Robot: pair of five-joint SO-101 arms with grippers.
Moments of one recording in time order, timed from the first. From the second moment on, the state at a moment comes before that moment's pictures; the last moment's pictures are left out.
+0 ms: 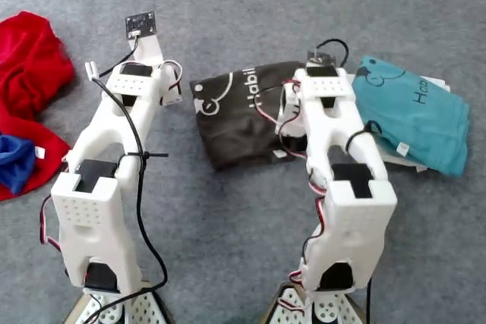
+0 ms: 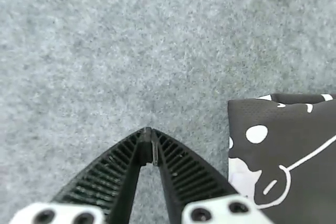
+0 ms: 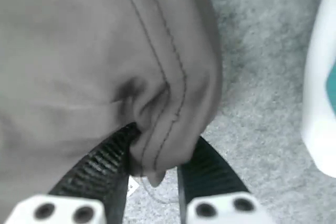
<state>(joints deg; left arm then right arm) 1.6 25.9 -1.8 46.2 16.9 -2.3 26.5 2.7 74.2 -18.9</state>
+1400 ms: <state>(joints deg) 5.4 24.0 -13.3 63.4 35.1 -2.4 32.6 -31.2 94.5 0.1</state>
